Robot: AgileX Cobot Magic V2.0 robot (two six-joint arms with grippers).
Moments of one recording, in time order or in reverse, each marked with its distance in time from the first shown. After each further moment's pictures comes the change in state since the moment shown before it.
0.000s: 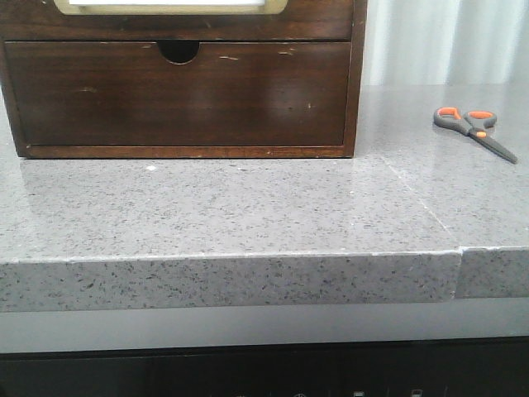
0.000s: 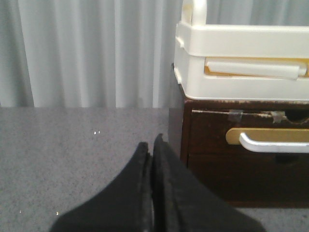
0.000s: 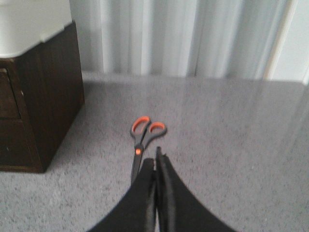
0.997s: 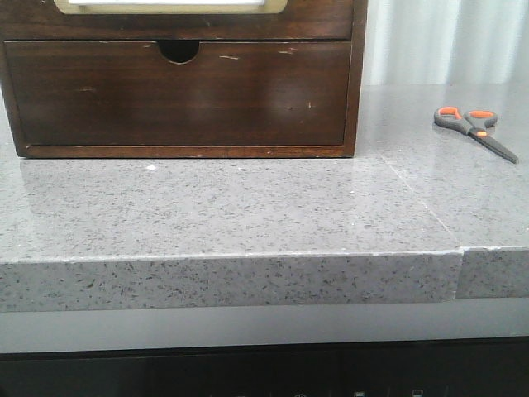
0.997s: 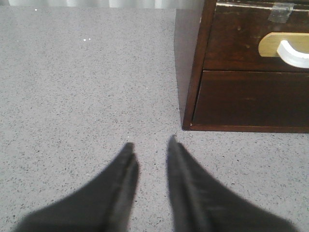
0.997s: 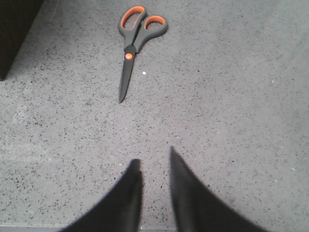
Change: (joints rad) left arm 0.000 0.250 0.007 -0.009 0.072 0.000; right arm 0.000 0.279 0.000 -0.046 0.097 0.000
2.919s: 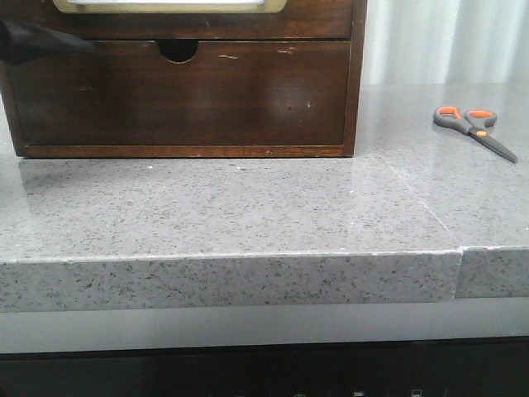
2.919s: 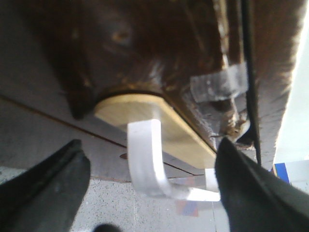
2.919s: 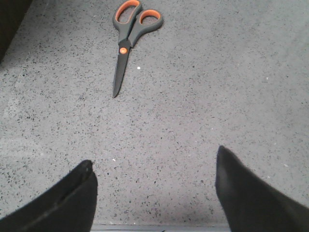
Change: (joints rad) left arm -0.030 0.842 -0.199 -1.773 0.181 0.822; right arm 0.000 0.000 0.000 -0.020 0.015 0.000
